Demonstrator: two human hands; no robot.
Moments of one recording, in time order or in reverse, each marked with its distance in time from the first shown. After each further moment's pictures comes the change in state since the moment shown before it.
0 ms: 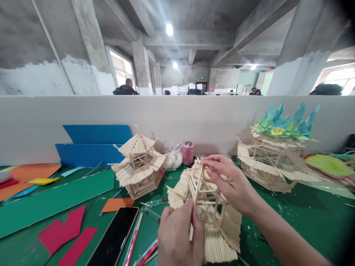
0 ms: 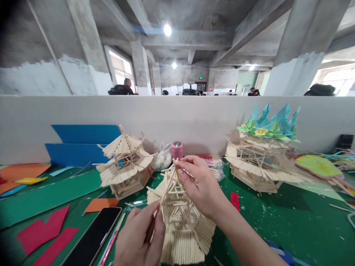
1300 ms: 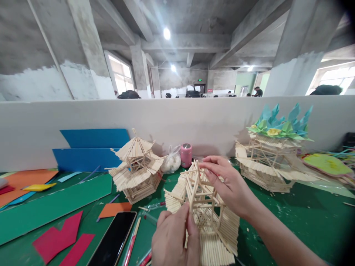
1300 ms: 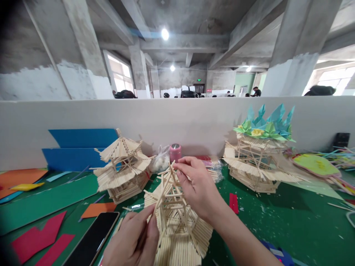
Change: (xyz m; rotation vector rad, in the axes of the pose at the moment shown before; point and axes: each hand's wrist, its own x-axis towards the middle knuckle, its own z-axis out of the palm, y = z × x) left_hand 0.000 0.003 -0.003 -0.080 0.011 -0.084; right_hand 0.000 0.001 -0.002 -0.011 0.010 0.007
